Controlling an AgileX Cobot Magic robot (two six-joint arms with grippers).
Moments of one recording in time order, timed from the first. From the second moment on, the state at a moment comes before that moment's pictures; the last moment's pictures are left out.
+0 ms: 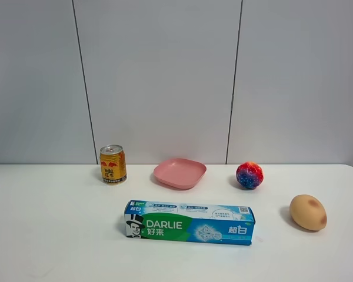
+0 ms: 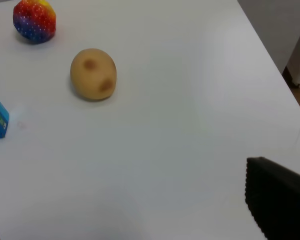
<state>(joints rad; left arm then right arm) -0.29 1.80 -2.33 0.08 1.21 0.09 0.02 0.00 -0.49 0.00 1.07 0.00</state>
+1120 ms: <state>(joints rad) -0.13 0.28 -0.90 0.17 1.22 -0.21 0.02 0.00 -0.49 0.00 1.07 0.00</state>
